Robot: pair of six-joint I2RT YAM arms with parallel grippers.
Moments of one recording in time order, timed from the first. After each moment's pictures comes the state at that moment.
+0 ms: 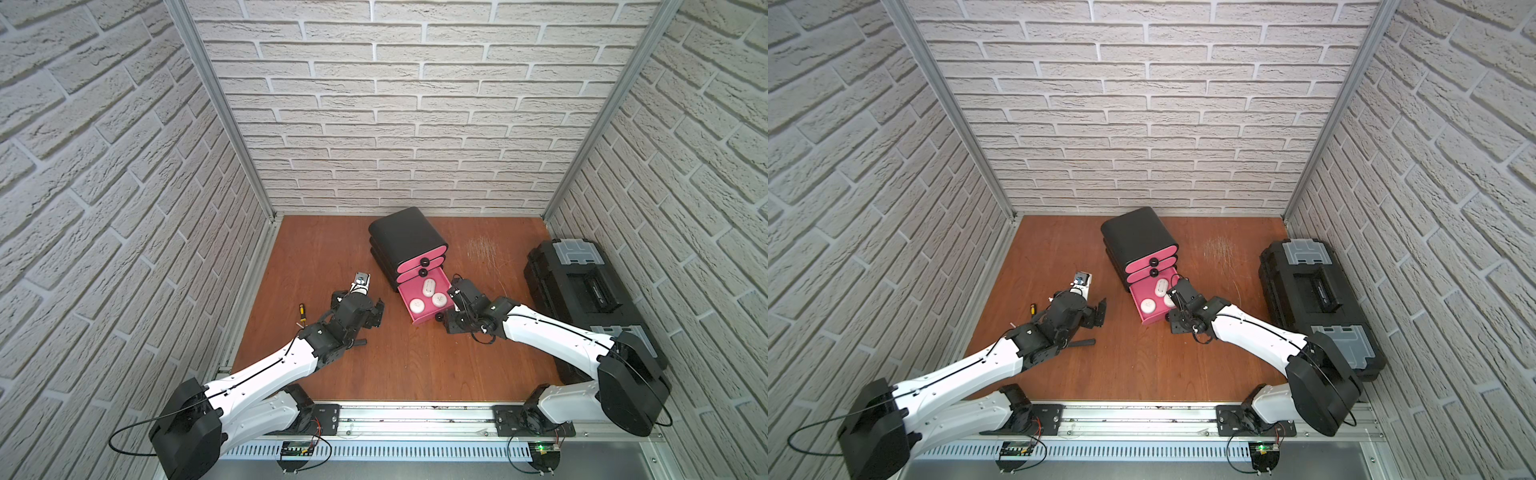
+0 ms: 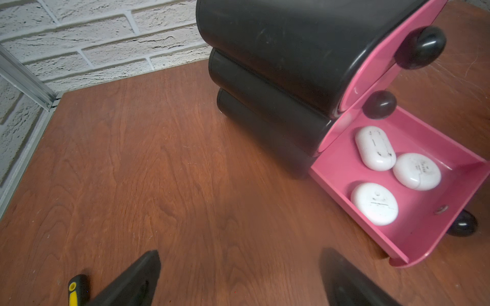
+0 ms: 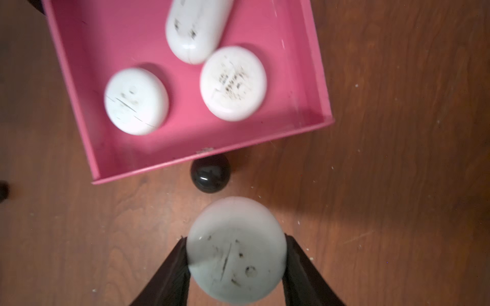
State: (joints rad) left arm -0.78 1.03 0.56 -0.16 -0.50 -0.24; right arm 0.64 1.37 0.84 -0.58 0.11 0.54
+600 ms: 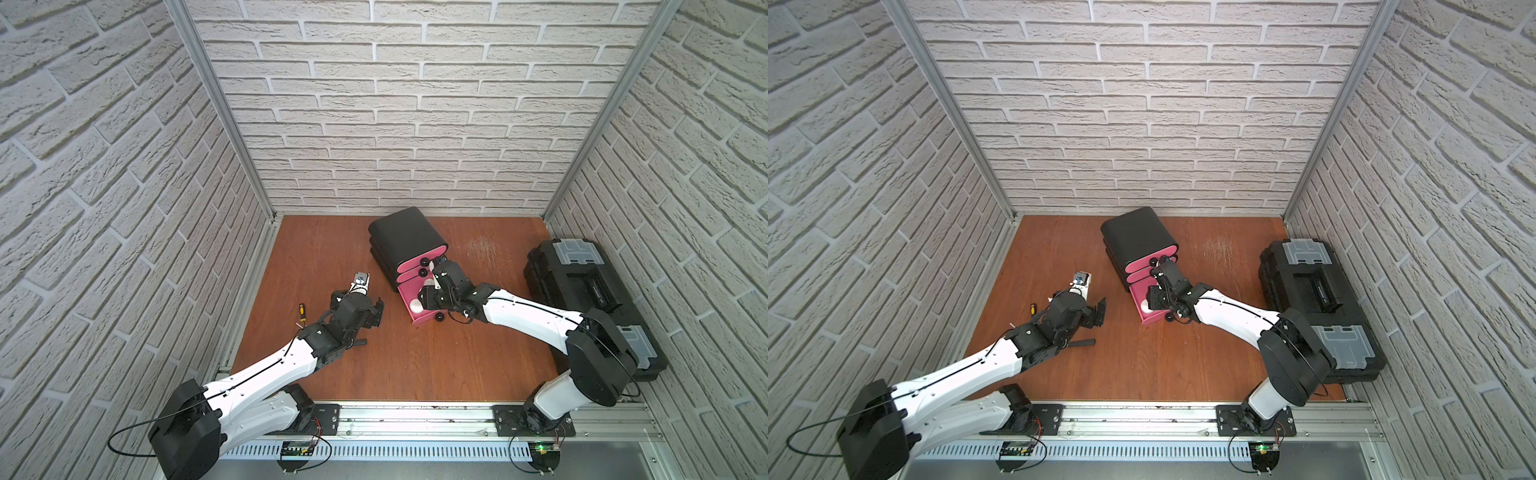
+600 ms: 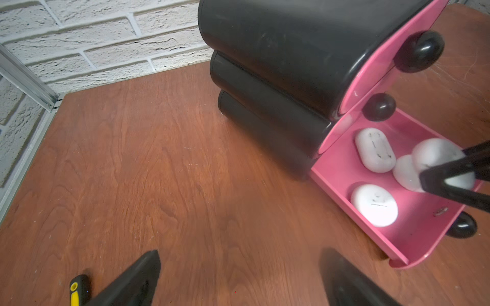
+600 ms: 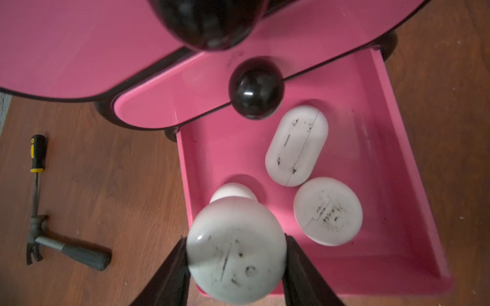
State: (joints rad) left arm -0.78 1.02 0.56 -0.16 -0.51 -0.24; right arm 0.64 1.59 0.98 -0.29 0.06 0.56
